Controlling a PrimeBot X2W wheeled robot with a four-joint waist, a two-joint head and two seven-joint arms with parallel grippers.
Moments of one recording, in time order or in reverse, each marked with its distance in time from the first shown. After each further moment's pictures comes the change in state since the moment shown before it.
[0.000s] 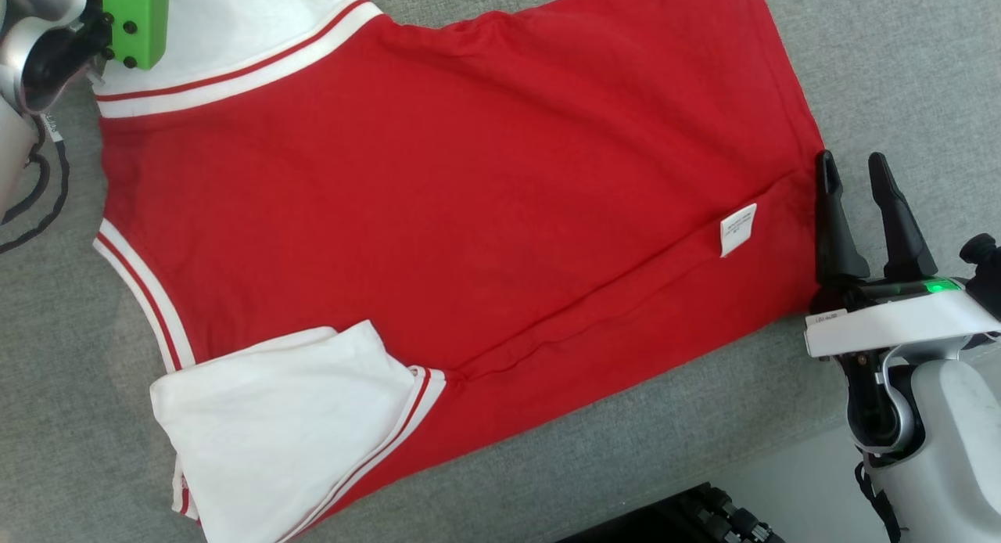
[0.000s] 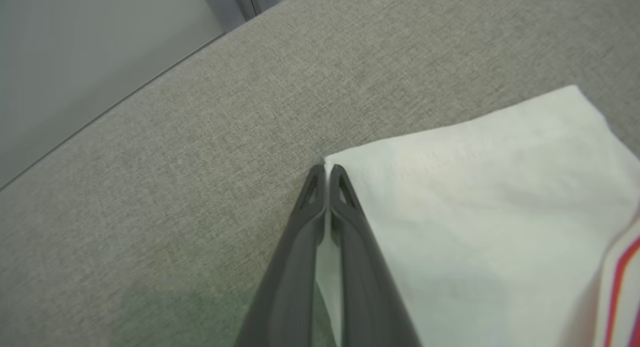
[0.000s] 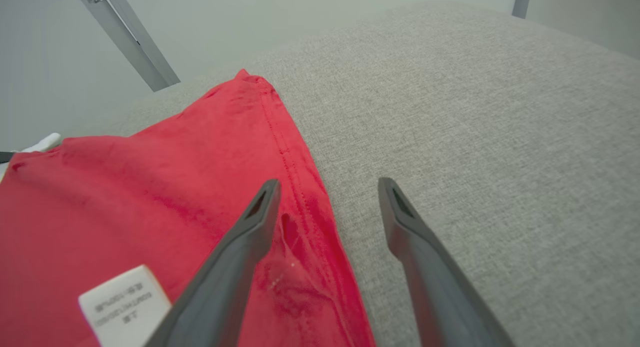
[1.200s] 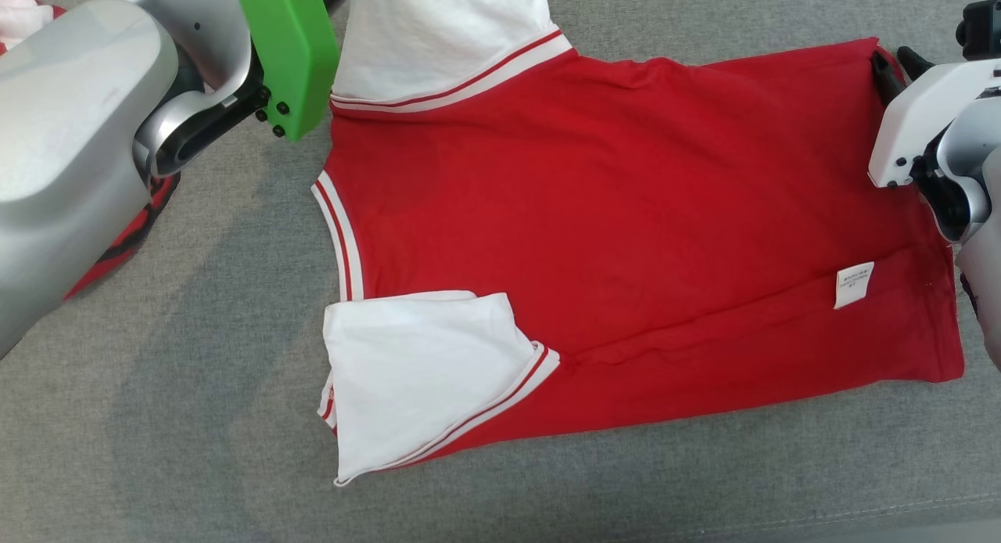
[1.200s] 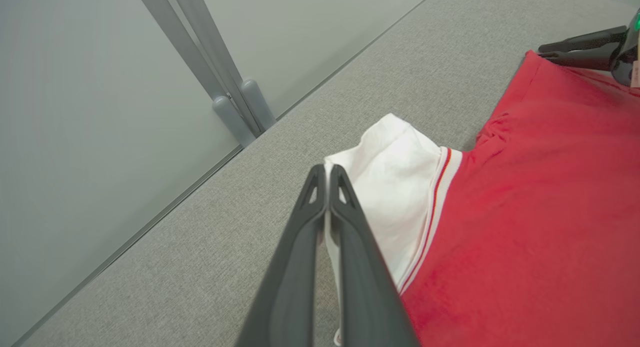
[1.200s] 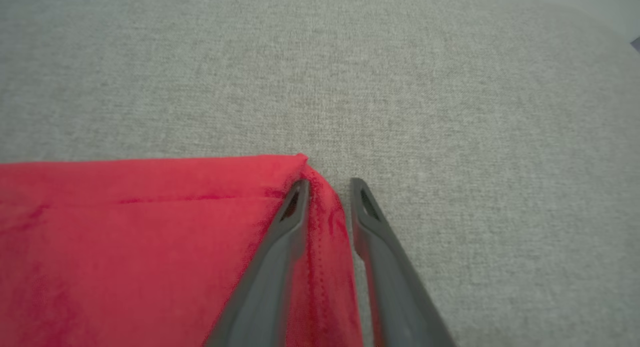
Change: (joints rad) left arm -0.058 0.026 -0.323 -0.318 -0.178 0.000 -0.323; right arm -0.652 -0.219 0.206 0.744 -0.158 0.000 0.405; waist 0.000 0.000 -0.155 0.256
